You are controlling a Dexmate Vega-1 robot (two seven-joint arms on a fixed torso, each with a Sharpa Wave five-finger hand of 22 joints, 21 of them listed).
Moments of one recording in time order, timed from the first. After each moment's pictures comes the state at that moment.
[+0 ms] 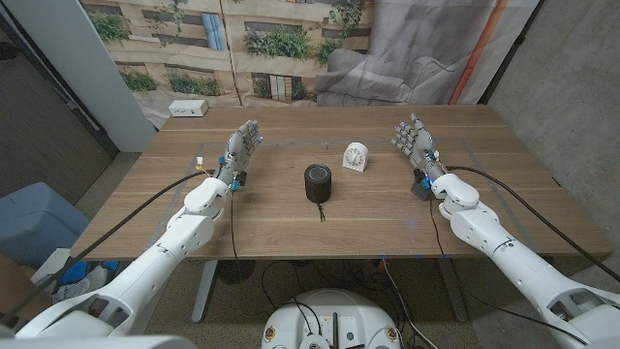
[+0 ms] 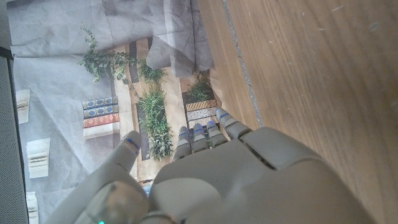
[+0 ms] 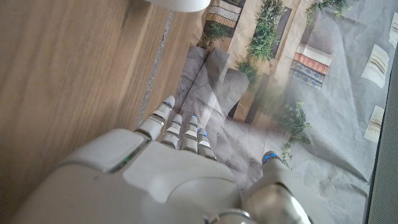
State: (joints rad) left arm 0.88 0.53 0.36 -1.33 -0.64 -0.32 -0.03; left_hand 0.05 0.08 0.71 0.01 0.17 0.06 0.00 0.18 0.17 0.04 -0.03 0.19 0.17 -0.01 -0.03 0.17 0.16 0.09 -0.04 0.19 0.17; right arm -0.84 -0.53 -0.39 -1.34 0.63 0.27 0.04; right_hand 0.03 0.05 0.34 0.06 0.21 0.02 0.01 0.19 0.17 0.14 -0.01 0.18 0.18 0.03 0.01 0.20 0.26 0.28 0.00 0.17 0.17
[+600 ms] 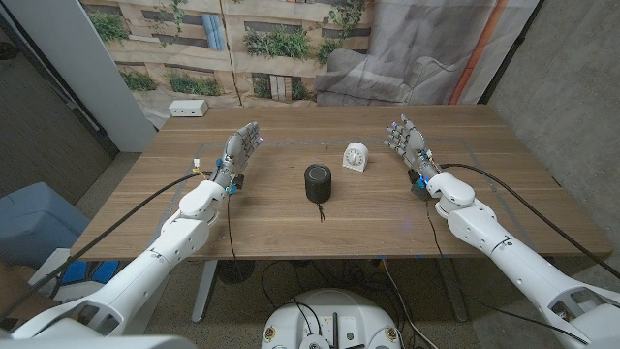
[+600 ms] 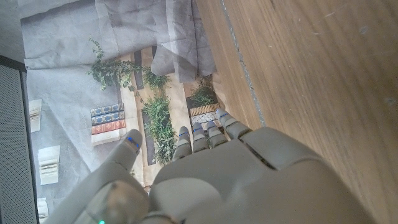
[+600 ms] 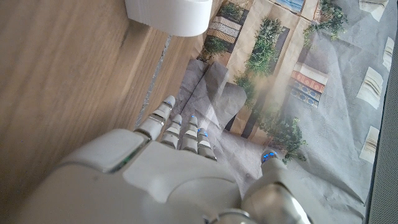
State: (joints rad) left arm 0.89 0.56 0.36 -1.34 -0.63 -0.33 -0.07; left_hand 0.06 0.09 0.71 -0.03 0.17 0.07 -0.01 0.18 0.17 0.05 -0.05 0.19 0.17 -0.01 -0.03 0.17 0.16 0.09 -0.04 0.19 0.17; right arm -0.84 -0.54 -0.42 -1.36 0.59 0.24 0.03; right_hand 0.03 0.05 0.34 0.06 0.21 0.03 0.01 0.19 0.17 0.14 -0.01 0.18 0.18 0.03 0.01 0.20 0.26 0.28 0.00 0.17 0.17
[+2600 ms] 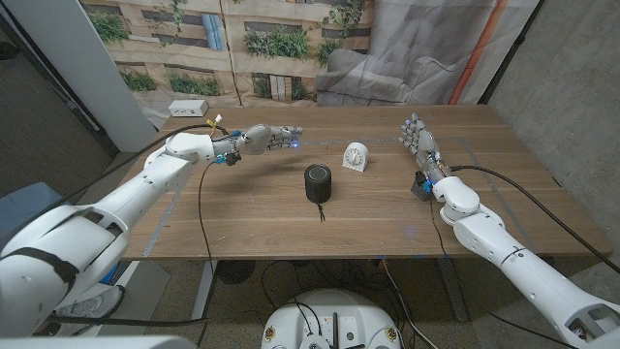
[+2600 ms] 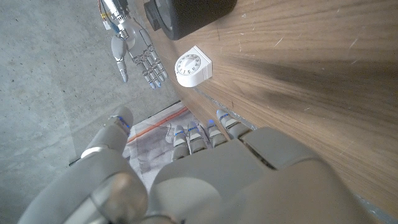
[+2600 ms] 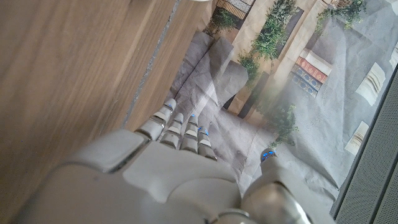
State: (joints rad) left arm 0.37 0.61 0.61 -0.91 -0.50 -0.32 -0.94; left_hand 0.29 0.01 0.72 -0.19 0.18 0.09 -0.11 0.21 0.17 0.10 -0.13 0.19 0.17 -0.02 -0.03 0.17 0.17 0.07 -0.04 0.18 0.16; right arm -0.93 -0.58 -0.38 -1.48 0.48 0.25 -0.17; right_hand 0.04 0.05 0.34 0.05 0.22 0.05 0.00 0.19 0.17 0.15 0.00 0.19 0.18 0.05 -0.01 0.21 0.25 0.24 -0.02 0.18 0.16
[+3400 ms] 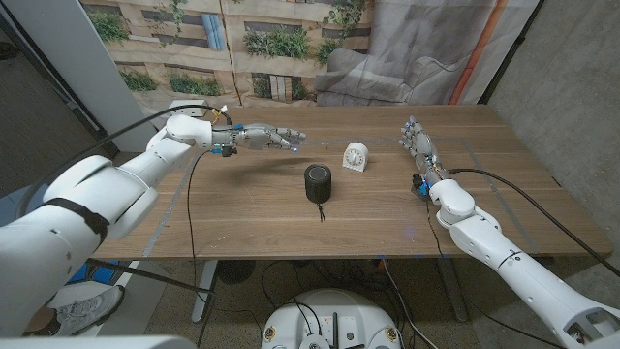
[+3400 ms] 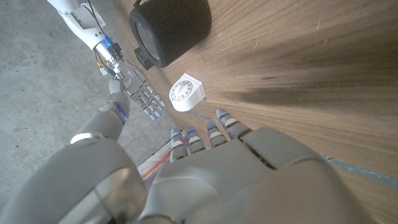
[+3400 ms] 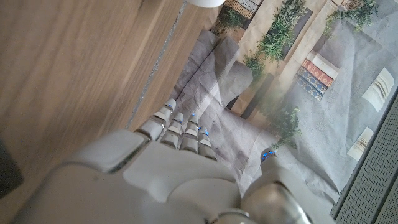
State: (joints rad) left arm 0.14 0.48 0.71 -0.50 -0.35 -0.62 -1.14; left_hand 0.46 -0.08 0.76 -0.19 0.19 0.04 -0.17 0.20 0.17 0.01 -0.14 0.18 0.17 -0.07 -0.03 0.17 0.17 0.08 -0.03 0.18 0.16; right arm -0.94 -0.56 -0.39 -1.50 0.43 0.23 -0.23; right_hand 0.04 0.05 0.34 0.05 0.22 0.05 0.00 0.19 0.17 0.15 0.00 0.19 0.18 0.05 -0.01 0.21 0.25 0.24 -0.02 0.18 0.16
